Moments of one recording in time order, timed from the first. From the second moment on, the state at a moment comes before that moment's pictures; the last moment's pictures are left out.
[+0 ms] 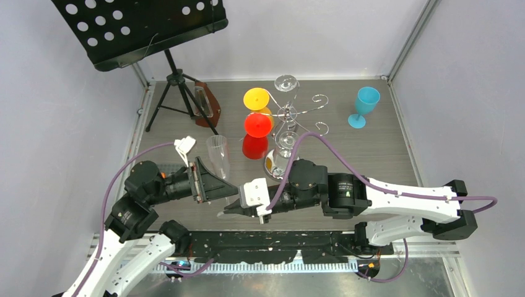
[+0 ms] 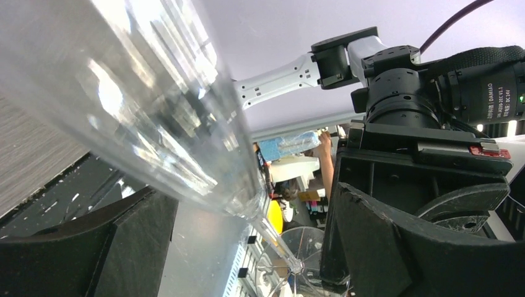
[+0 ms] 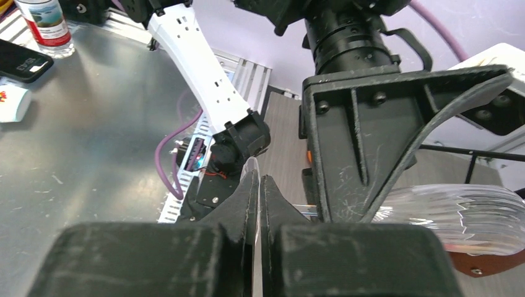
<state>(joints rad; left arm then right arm) -0.58 0.49 0.84 -0.47 0.67 -1.11 1.46 1.20 1.30 -0.22 -0.24 -0.31</state>
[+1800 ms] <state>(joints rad) -0.57 0.48 0.90 -0.76 0.69 -0.72 1.48 1.15 1.36 -0.35 0.09 -0.29</state>
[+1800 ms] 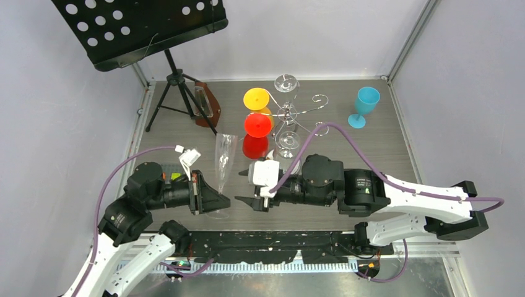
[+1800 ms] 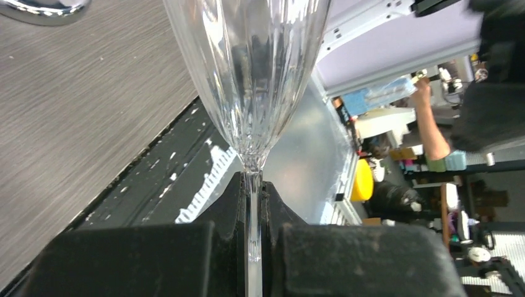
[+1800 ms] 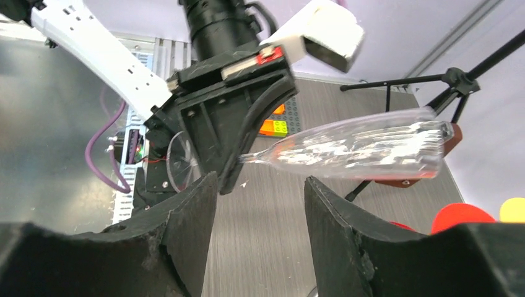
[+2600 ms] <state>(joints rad) -0.57 0.47 0.97 -1.09 0.81 -0.16 1.15 1.23 1.71 -0.71 -0.39 -0.20</state>
